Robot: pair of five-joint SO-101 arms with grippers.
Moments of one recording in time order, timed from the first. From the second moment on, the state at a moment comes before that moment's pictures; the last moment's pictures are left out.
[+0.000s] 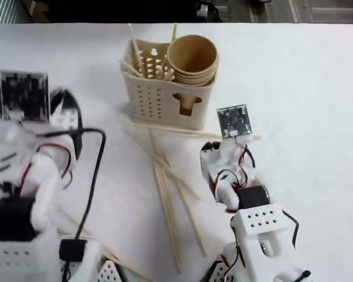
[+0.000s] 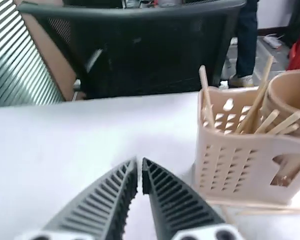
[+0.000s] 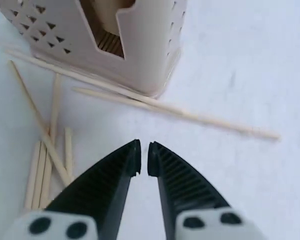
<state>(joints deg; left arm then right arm) -5.2 -61.4 29.1 64.7 -4.1 -15.4 -55.4 70.7 36.7 4.1</state>
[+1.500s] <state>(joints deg) -23.1 -103.6 88.5 50.4 -4.1 -45.3 -4.8 41.8 50.7 2.7</state>
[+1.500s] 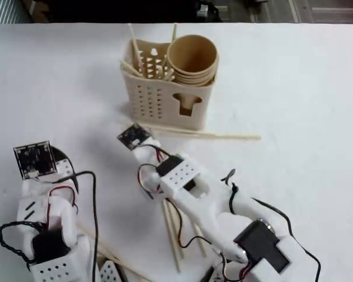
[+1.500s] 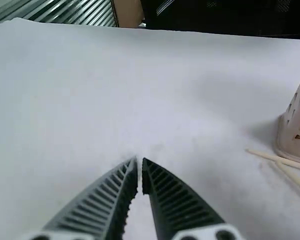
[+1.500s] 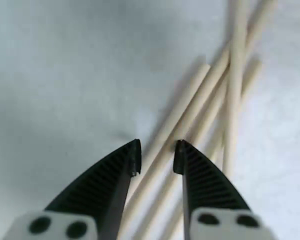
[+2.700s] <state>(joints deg) -23.1 -103.6 88.5 50.4 -4.1 -45.1 -11.4 25.4 73.9 5.6</state>
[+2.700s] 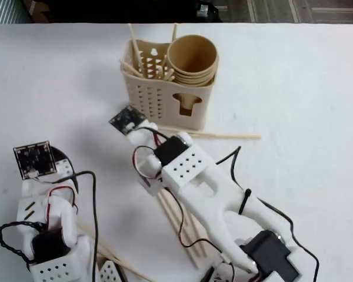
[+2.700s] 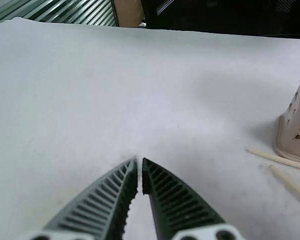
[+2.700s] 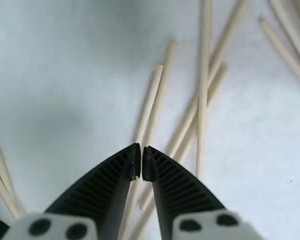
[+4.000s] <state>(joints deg) -23.1 -103.6 88.5 50.4 -4.1 -49.4 7.2 25.2 71.1 9.4</state>
